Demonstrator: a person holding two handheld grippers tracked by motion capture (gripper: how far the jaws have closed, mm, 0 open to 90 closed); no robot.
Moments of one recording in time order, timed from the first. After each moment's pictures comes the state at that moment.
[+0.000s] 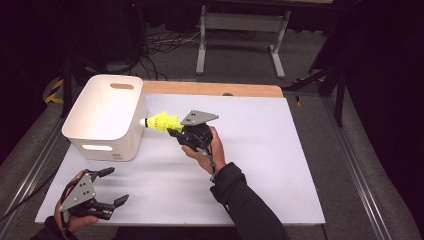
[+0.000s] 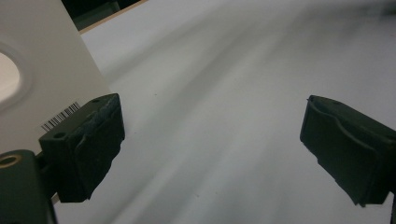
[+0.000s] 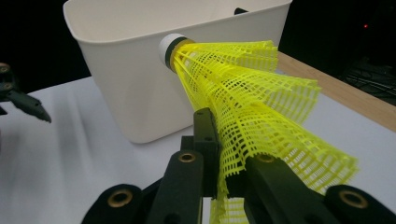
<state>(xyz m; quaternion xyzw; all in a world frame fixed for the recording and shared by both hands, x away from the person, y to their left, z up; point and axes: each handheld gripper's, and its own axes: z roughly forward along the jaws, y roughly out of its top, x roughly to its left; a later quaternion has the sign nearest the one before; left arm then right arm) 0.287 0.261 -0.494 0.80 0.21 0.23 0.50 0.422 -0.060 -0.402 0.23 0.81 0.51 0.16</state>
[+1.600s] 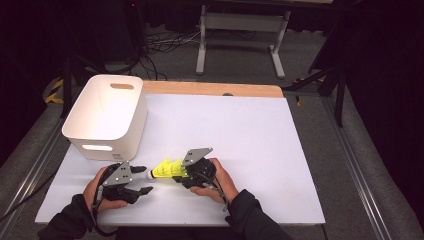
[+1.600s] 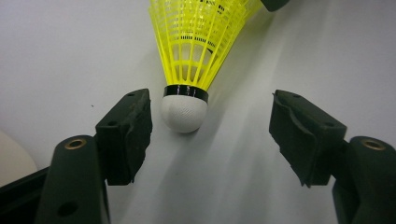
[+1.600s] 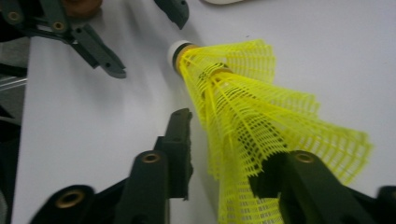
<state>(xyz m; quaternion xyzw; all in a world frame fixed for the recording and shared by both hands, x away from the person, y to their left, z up) 0.337 0.203 -0.497 0.88 0.16 0.14 0.42 0.369 -0.074 -0.467 0.17 0.90 0.40 0.07</state>
